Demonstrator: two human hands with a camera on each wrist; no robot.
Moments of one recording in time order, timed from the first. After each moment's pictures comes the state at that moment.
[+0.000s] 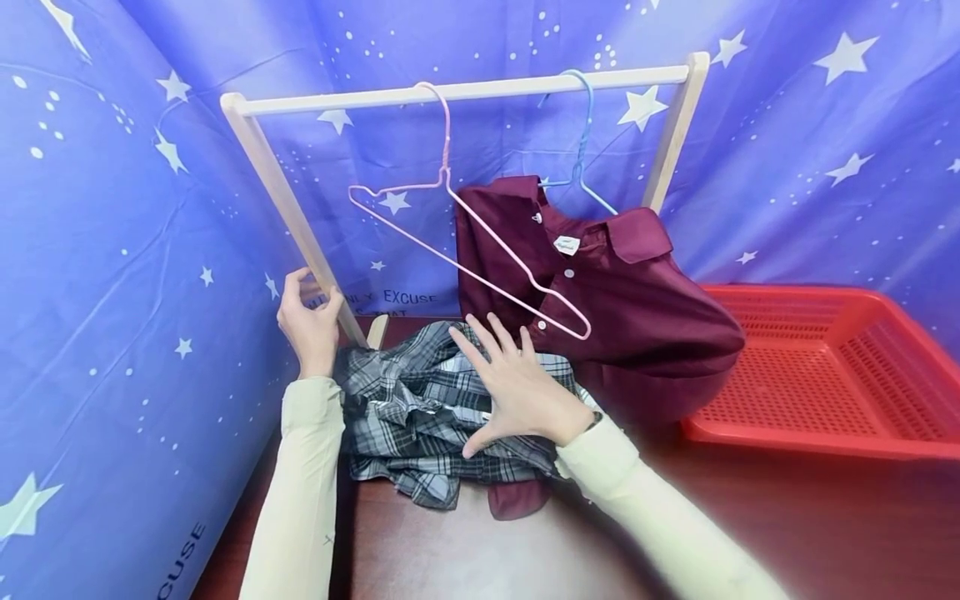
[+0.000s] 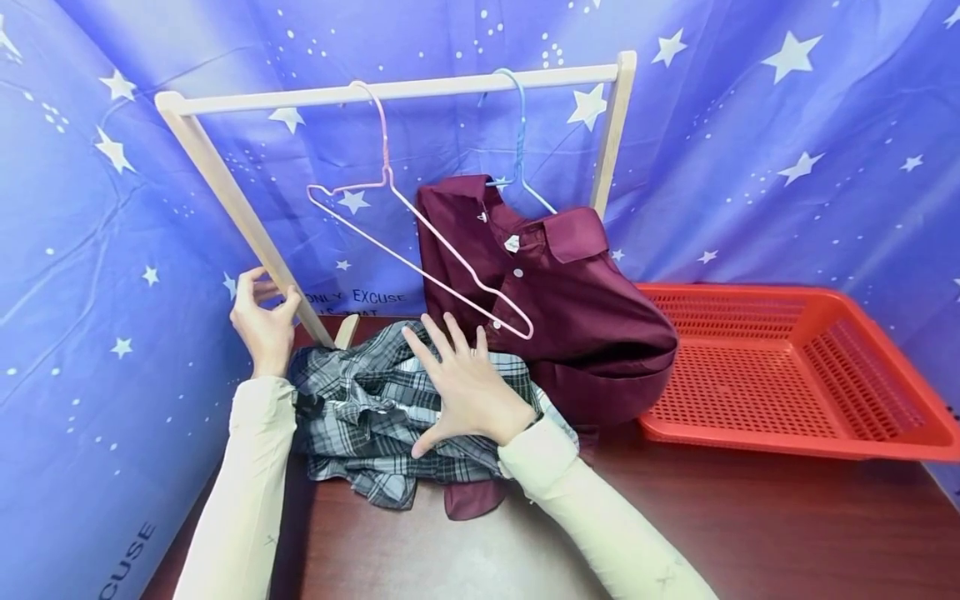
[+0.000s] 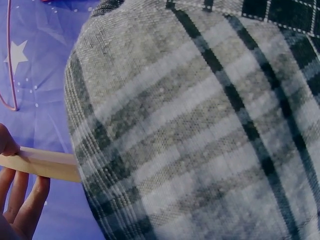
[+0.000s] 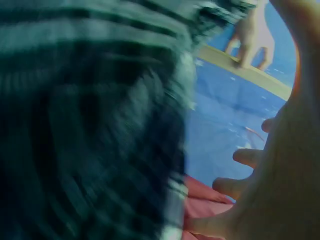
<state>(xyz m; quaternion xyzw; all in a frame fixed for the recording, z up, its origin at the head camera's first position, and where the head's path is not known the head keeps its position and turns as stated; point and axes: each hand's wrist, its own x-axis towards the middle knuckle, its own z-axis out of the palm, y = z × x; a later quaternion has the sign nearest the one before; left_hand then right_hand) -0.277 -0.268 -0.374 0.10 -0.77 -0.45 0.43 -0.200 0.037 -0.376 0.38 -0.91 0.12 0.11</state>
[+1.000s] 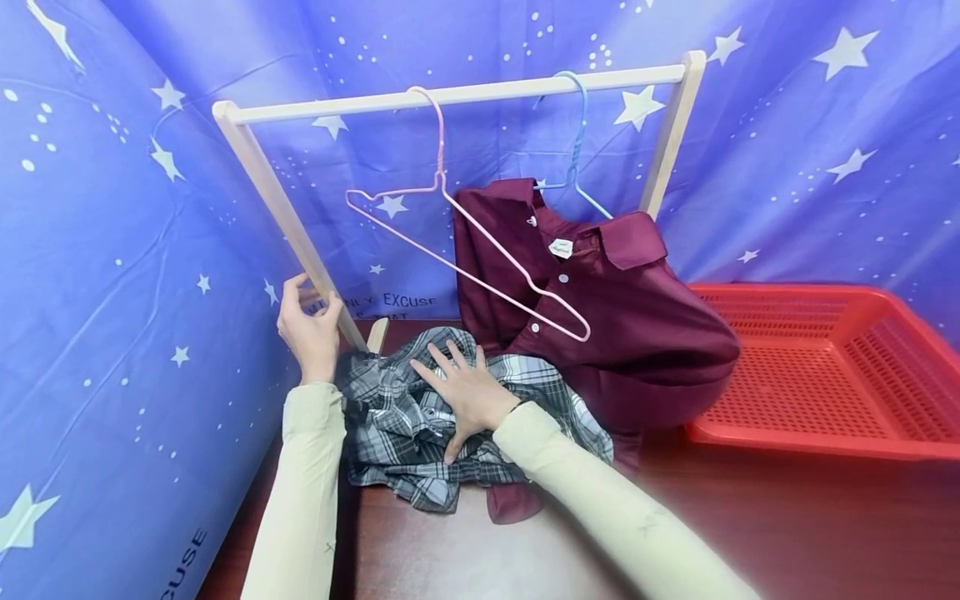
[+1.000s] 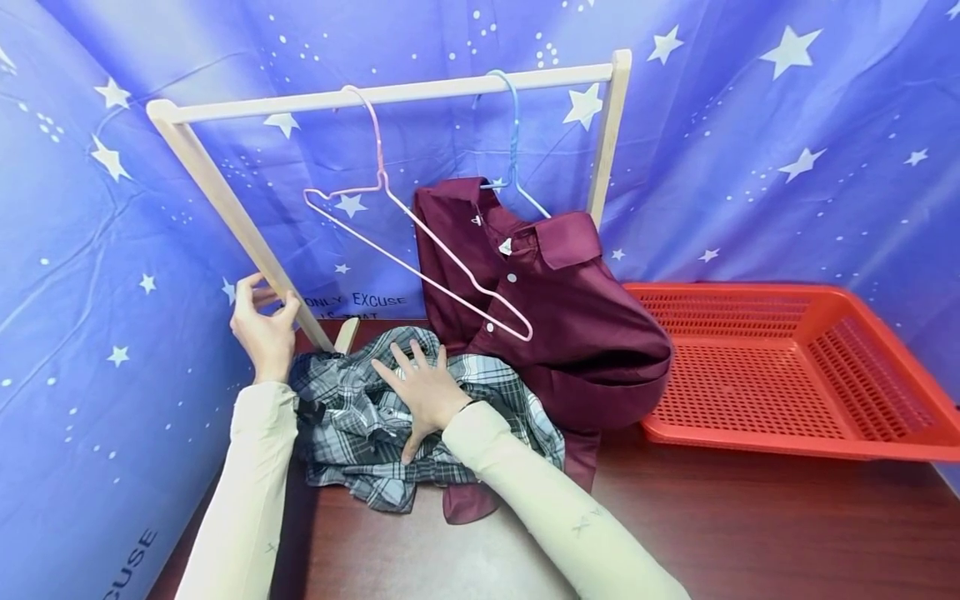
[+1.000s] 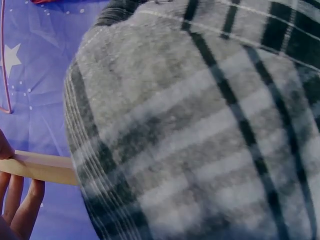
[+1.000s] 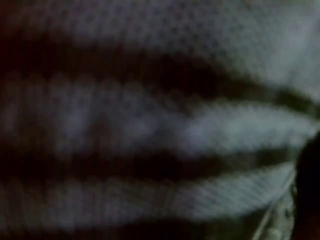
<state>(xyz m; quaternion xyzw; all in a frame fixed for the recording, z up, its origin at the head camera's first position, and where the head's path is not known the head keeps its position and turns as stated) -0.275 -0.264 -0.375 0.10 -0.77 -0.44 0.45 -0.237 -0.027 -0.429 0.39 -0.92 -0.02 -0.03</state>
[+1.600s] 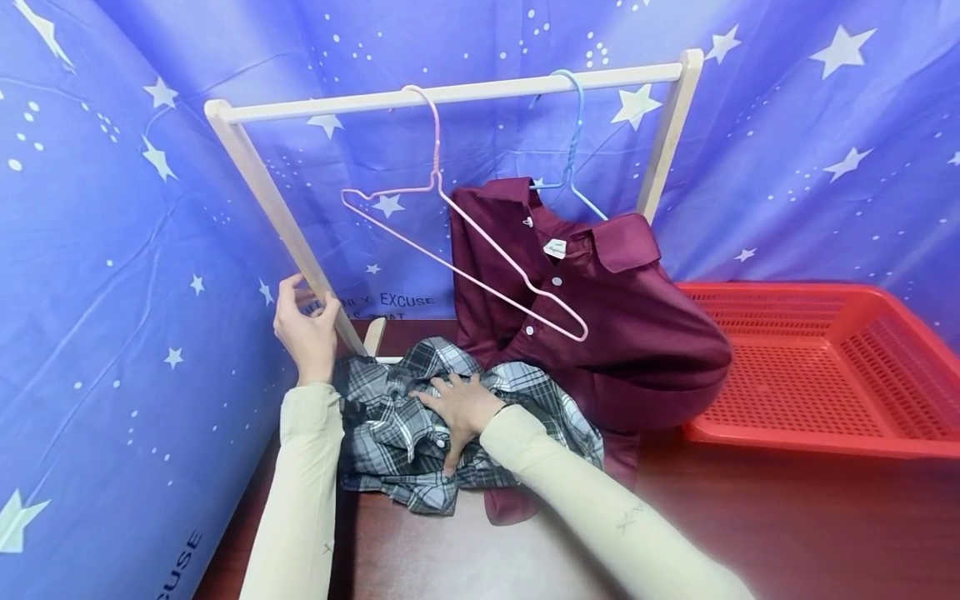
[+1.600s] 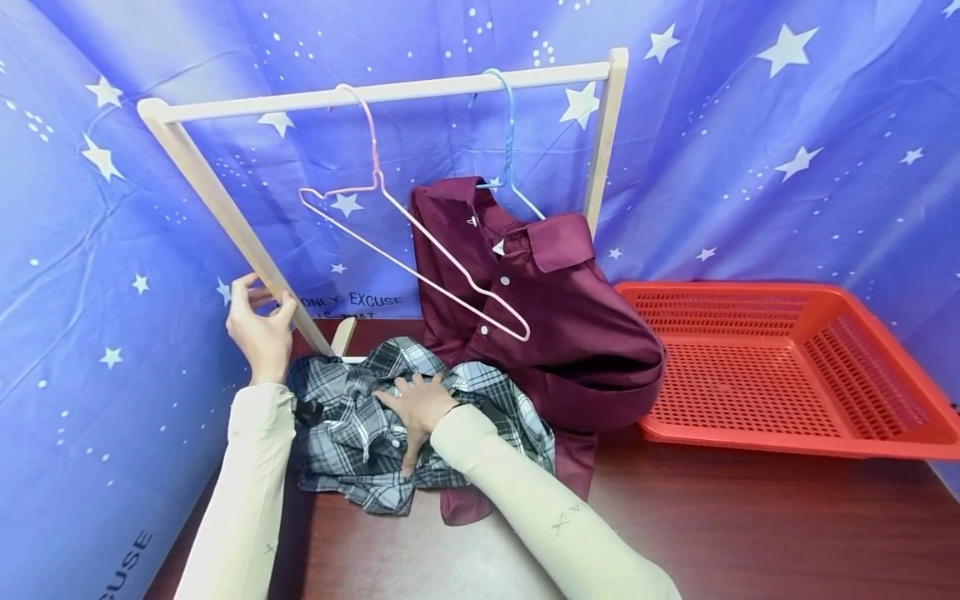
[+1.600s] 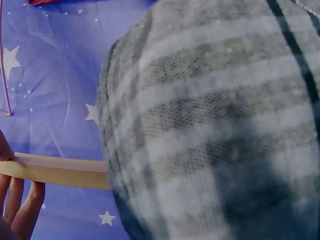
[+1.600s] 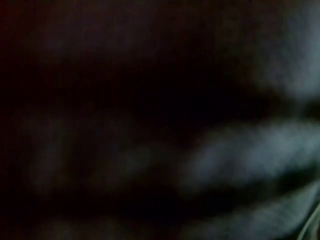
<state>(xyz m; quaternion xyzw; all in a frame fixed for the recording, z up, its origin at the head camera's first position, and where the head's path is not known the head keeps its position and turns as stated) -0.275 -0.263 -0.376 0.11 -0.78 -0.42 0.45 -0.236 -0.040 -0.443 0.38 -0.91 -0.08 -0.14</state>
